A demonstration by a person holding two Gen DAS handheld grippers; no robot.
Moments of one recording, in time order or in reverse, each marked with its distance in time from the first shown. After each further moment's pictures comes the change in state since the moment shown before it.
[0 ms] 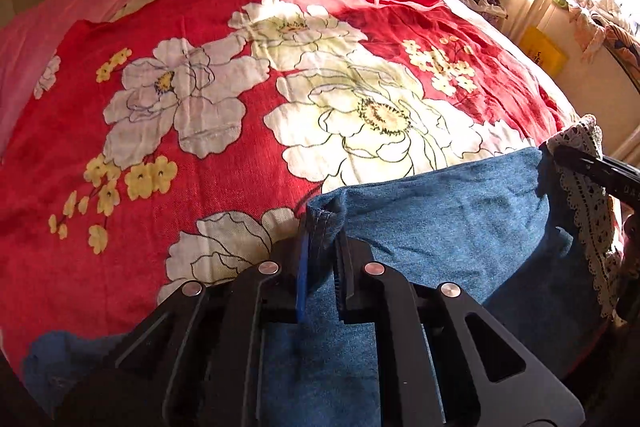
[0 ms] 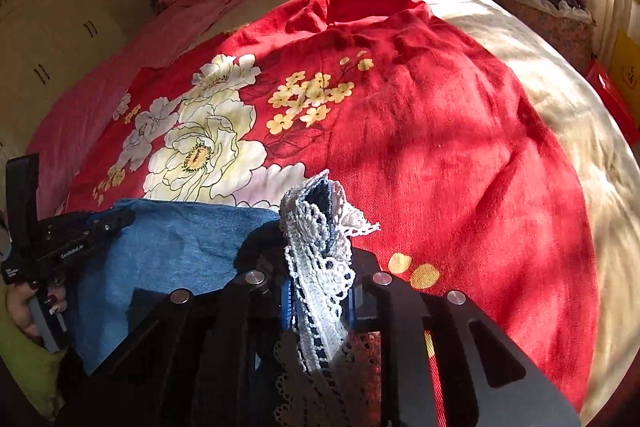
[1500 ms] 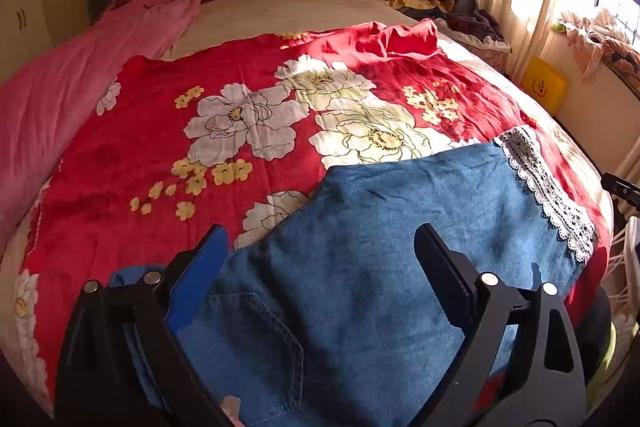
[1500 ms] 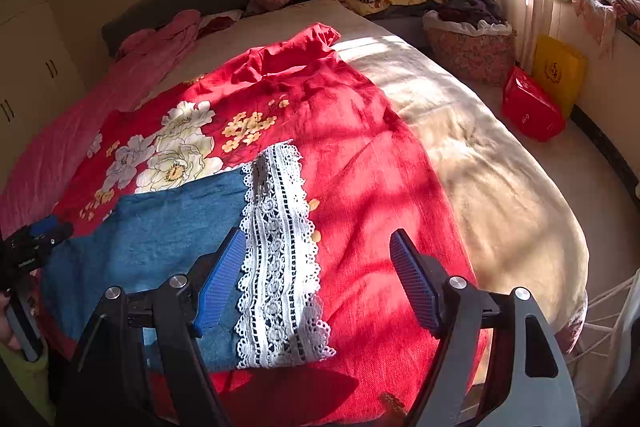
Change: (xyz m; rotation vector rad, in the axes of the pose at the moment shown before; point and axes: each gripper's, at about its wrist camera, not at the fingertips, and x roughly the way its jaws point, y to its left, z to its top) left arm -0.092 0.004 -0.046 -0.006 -0.157 0.083; right arm -0.109 -0.023 -0.072 0.130 -0.090 -0.182
